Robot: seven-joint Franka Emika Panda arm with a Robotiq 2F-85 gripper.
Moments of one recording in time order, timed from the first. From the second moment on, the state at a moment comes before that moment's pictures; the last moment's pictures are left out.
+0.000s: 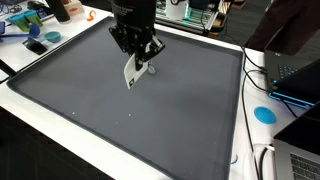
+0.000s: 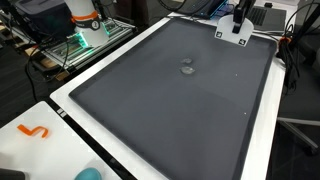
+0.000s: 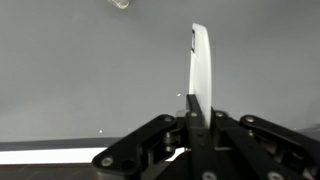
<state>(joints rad) 0.21 0.57 0.04 -1.44 -0.13 2.05 0.36</state>
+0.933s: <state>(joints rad) 0.10 0.42 0.04 -1.66 -0.01 2.22 0.17</state>
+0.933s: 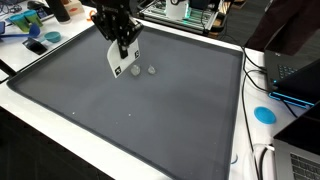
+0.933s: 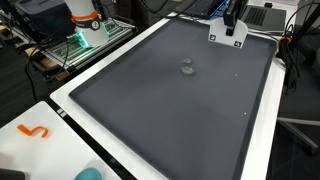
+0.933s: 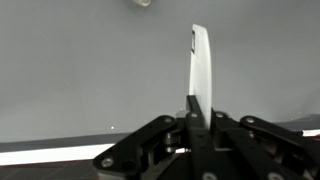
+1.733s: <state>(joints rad) 0.06 0.25 0.05 -1.90 0.09 2.24 0.05</state>
